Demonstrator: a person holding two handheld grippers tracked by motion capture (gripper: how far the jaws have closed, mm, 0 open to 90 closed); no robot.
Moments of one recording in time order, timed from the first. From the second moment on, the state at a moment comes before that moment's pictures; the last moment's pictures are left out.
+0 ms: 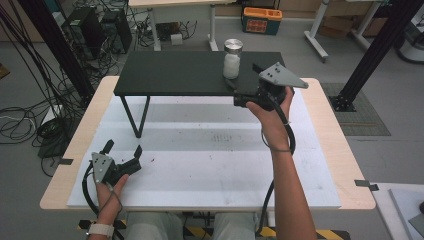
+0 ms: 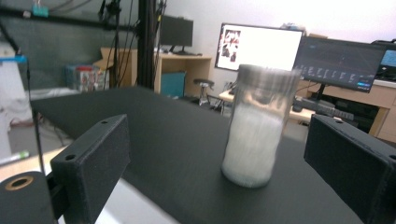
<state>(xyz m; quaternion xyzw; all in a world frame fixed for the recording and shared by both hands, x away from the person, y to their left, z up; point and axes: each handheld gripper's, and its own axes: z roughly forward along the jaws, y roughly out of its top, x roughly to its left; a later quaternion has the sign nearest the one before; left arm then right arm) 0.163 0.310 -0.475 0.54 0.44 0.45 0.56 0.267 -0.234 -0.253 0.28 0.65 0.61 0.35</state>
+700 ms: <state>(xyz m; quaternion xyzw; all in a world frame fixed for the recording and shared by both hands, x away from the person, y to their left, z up) 0.163 0.310 -0.474 0.54 0.44 0.45 0.56 0.239 -0.245 -0.304 0.25 0.68 0.61 0.33</state>
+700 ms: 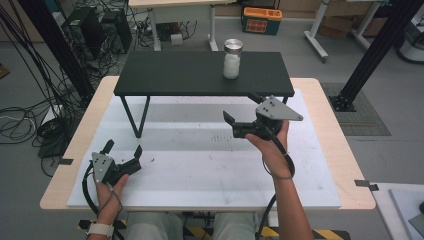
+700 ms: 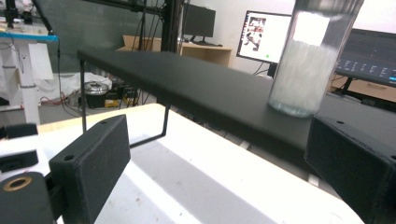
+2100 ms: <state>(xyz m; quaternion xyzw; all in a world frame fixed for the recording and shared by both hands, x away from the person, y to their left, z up) 0.163 0.309 -0.474 0.54 0.44 0.45 0.55 0.224 -0.248 -0.421 0.27 0.66 0.63 0.30</state>
